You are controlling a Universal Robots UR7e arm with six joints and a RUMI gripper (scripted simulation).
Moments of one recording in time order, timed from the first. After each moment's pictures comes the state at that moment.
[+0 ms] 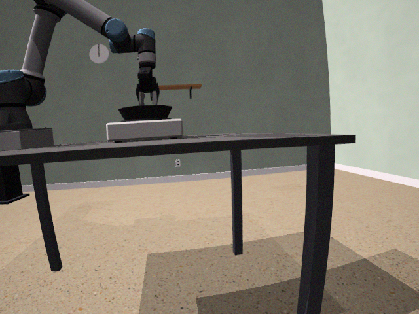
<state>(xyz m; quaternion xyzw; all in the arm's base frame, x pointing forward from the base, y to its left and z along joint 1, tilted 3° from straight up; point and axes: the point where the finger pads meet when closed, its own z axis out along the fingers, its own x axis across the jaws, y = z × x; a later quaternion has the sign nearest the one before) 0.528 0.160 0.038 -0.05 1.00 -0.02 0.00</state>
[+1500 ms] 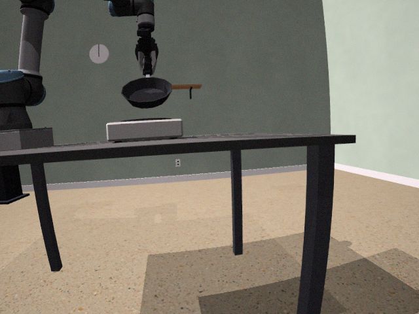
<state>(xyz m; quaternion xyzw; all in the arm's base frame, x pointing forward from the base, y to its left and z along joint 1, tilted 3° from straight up) 0.529 0.169 0.212 -0.05 1.00 -0.02 0.01</state>
